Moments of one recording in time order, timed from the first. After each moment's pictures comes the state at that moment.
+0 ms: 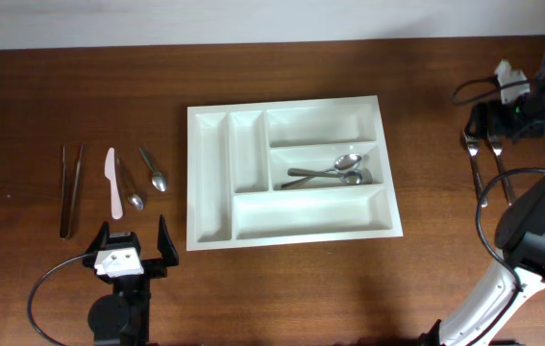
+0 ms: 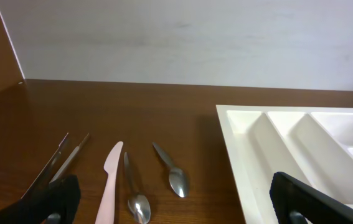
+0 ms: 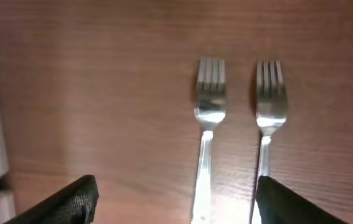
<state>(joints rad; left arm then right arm) 0.04 0.02 0.02 -0.08 -0.05 -0.02 -0.44 2.16 1.97 -1.19 -0.18 -0.46</state>
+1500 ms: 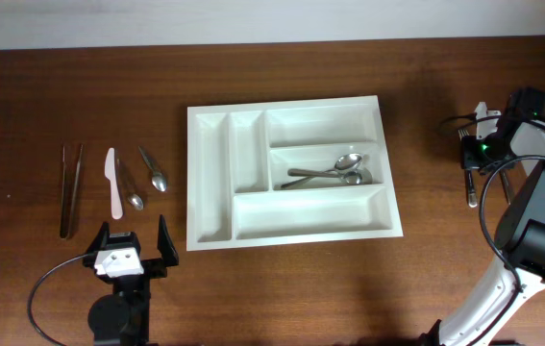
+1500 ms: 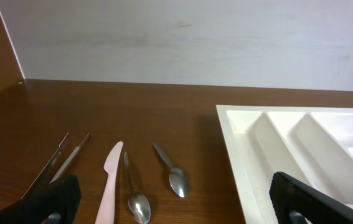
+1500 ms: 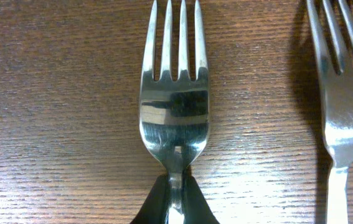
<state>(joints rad) 0.04 0.02 0.02 -0.08 -0.05 -0.02 -0.43 2.15 1.53 -0.71 -0.10 -0.34</state>
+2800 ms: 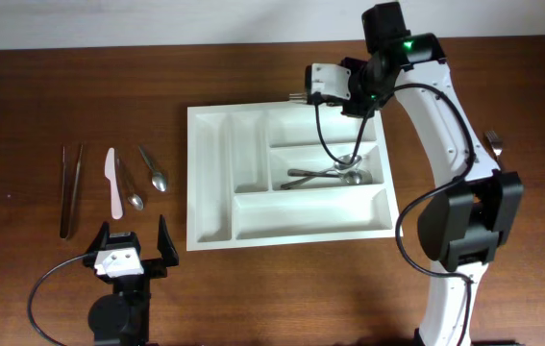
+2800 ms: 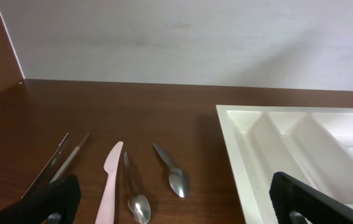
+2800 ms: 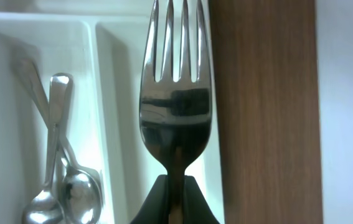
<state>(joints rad) 0.04 0.02 0.02 -0.08 -0.05 -0.02 0.17 2.17 2.10 -1.11 -0.37 -1.34</state>
